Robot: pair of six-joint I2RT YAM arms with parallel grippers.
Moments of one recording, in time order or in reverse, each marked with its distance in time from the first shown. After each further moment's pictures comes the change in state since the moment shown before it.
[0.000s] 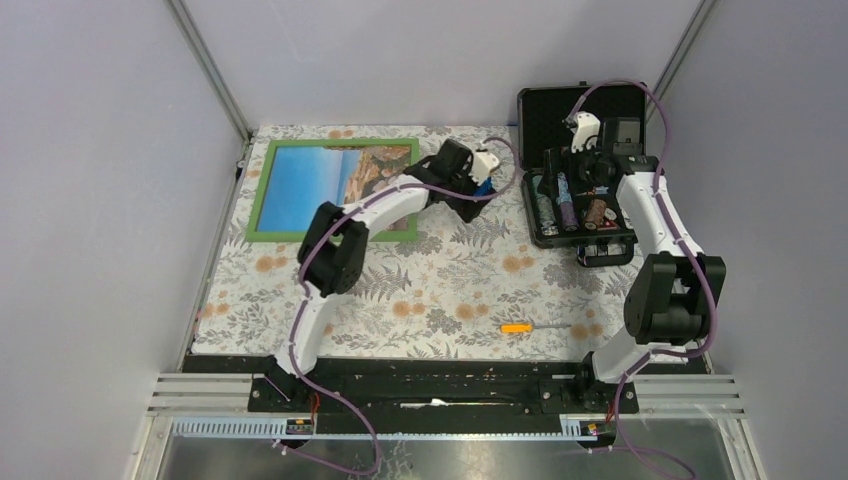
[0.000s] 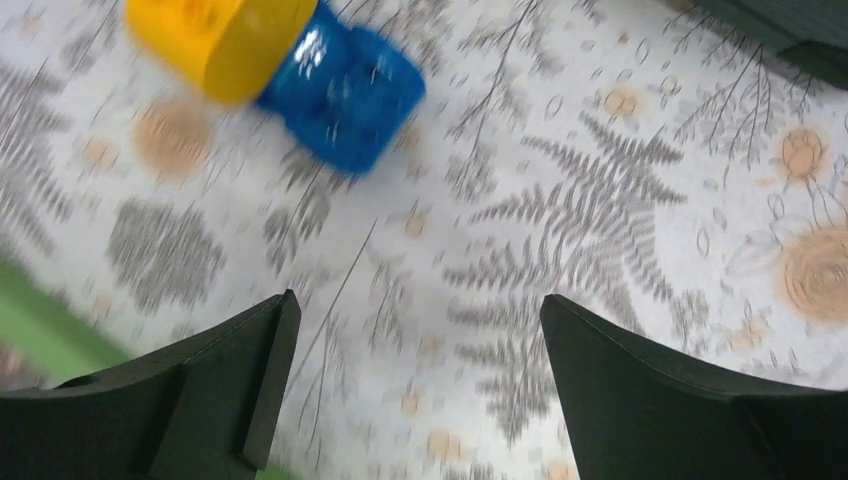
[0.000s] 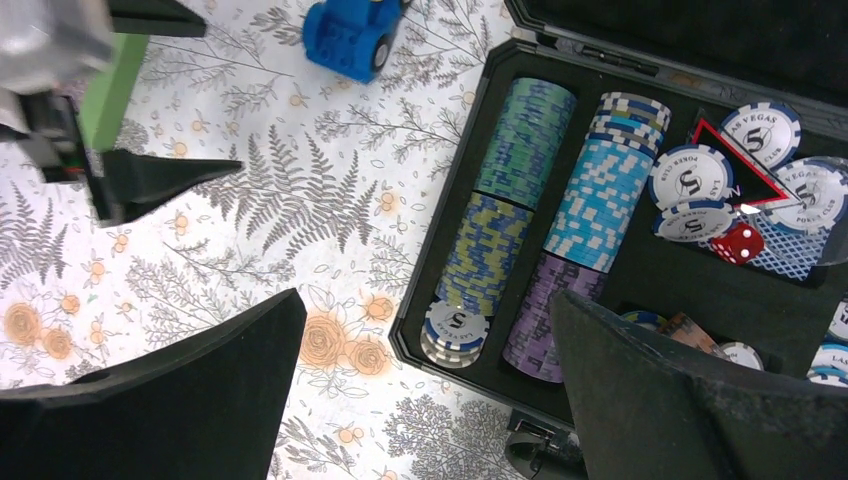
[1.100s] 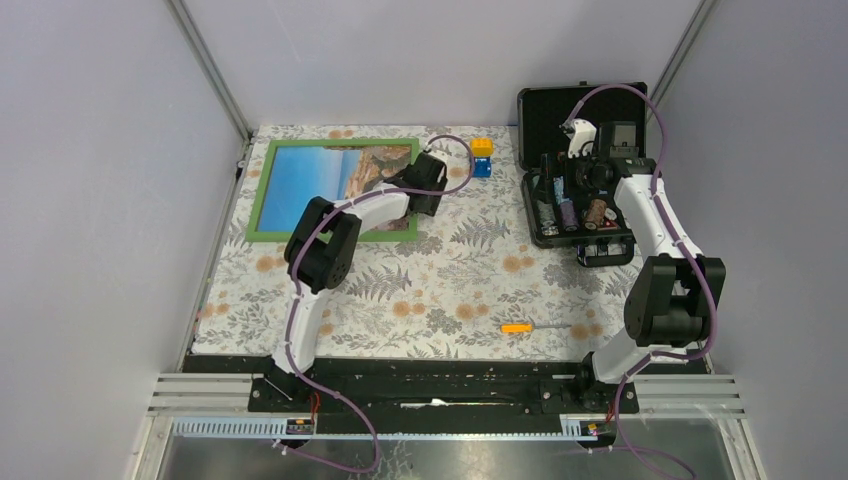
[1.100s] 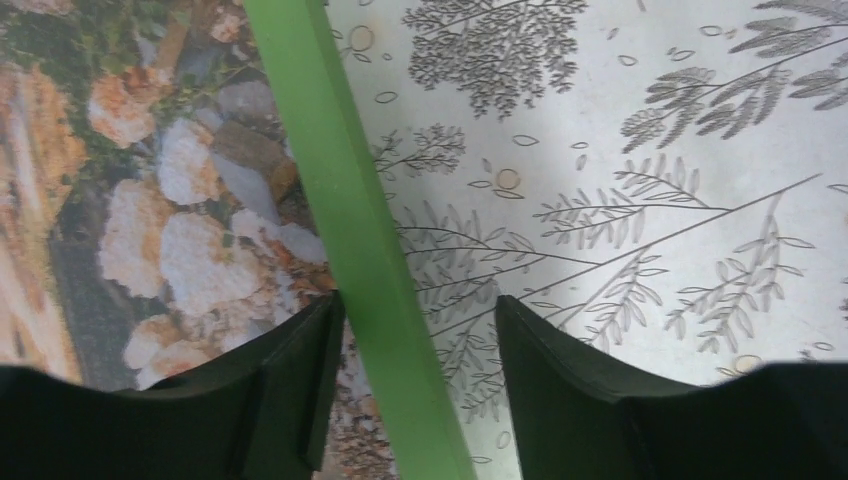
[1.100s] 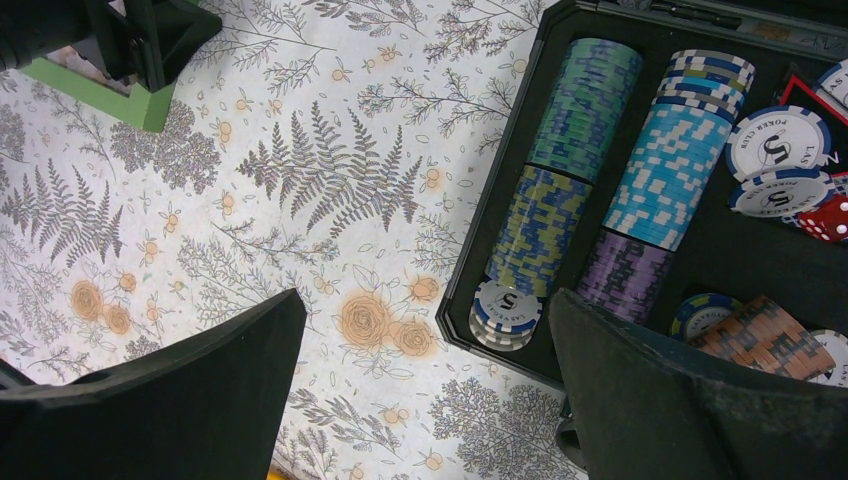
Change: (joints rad) left arm 0.098 -0.097 -0.306 0.146 -0.463 -0.359; right arm 0.014 -0.023 -0.026 -0.037 -0.049 0.057
